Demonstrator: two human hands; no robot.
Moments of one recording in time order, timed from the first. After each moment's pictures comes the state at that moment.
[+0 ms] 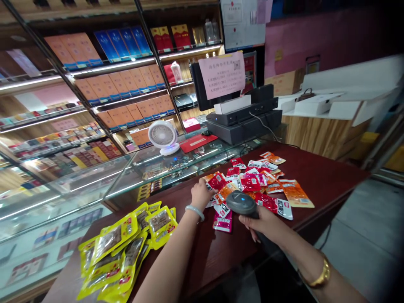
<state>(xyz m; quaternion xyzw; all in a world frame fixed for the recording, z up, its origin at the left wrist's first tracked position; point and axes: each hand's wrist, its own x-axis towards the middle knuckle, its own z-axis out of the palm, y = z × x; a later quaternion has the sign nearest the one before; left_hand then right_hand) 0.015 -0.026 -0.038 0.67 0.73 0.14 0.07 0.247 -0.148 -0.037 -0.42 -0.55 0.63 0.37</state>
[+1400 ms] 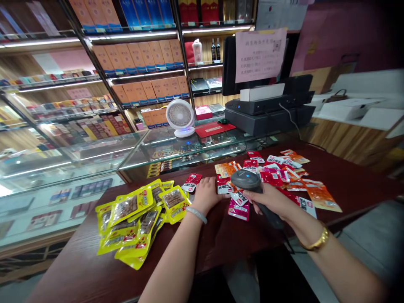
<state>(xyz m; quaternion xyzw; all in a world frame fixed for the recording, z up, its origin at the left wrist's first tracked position) -0.030 -0.084 -0.053 0.75 0.64 0.16 0.02 0.206 -0.109 -0.014 -0.43 -0.61 0.59 0.31</state>
